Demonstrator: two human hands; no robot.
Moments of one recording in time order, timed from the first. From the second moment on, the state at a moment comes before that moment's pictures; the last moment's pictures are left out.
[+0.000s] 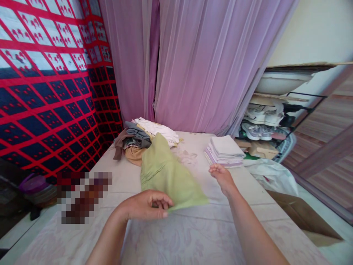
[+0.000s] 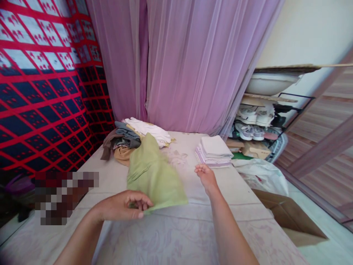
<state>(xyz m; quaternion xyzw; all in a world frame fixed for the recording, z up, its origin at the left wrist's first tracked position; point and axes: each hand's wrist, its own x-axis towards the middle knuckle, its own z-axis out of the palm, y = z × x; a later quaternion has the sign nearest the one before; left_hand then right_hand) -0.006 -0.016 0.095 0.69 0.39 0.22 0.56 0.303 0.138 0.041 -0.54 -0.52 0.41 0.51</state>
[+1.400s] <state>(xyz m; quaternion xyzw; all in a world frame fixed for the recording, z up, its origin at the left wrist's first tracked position) -0.045 0.014 0.037 0.33 0.69 0.44 0.46 0.288 0.095 0.028 -0.64 -0.73 0.20 0.17</state>
